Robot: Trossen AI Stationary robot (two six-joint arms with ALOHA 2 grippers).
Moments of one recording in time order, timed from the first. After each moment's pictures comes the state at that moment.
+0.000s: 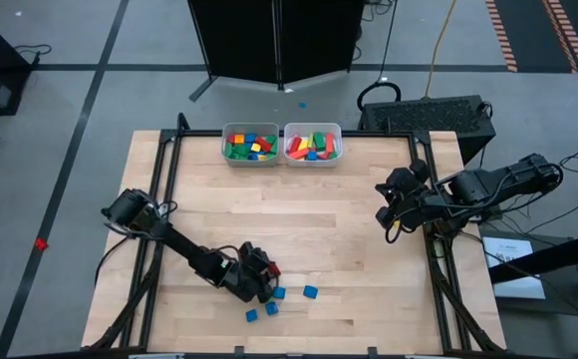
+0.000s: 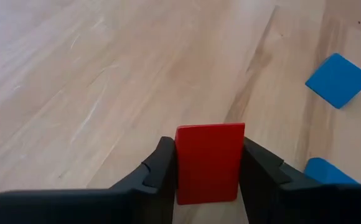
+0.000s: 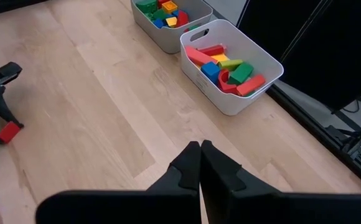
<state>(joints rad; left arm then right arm) -0.53 1.92 0.82 0.18 -0.55 -0.89 0.34 1.03 1.16 -1.16 0.73 0.79</state>
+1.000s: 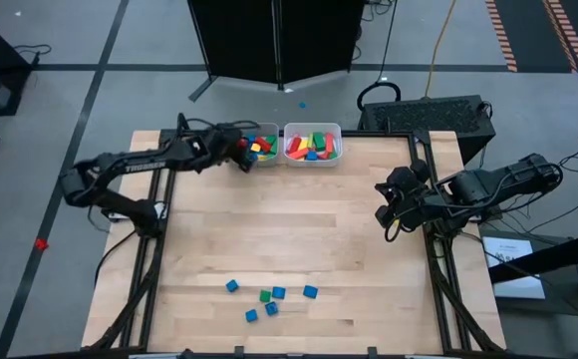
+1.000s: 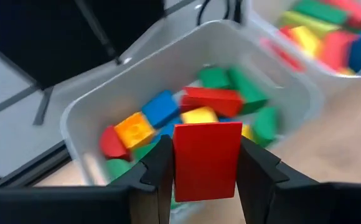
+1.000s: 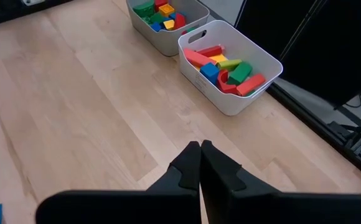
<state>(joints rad) 0.55 1.37 0.83 -0.22 -0.32 -0.20 0.34 1.03 1.16 -1.16 0.74 0.83</state>
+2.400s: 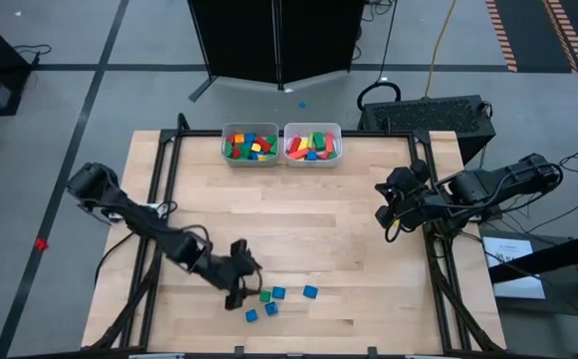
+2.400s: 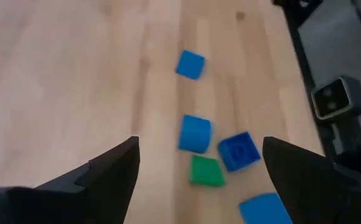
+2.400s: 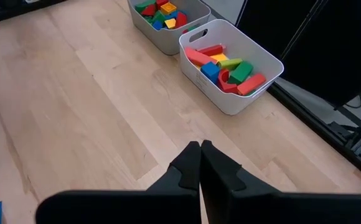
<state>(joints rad) -0.55 1.48 0.82 -0.09 -0.24 -0.53 0.34 1.03 1.16 -1.16 0.73 0.83</state>
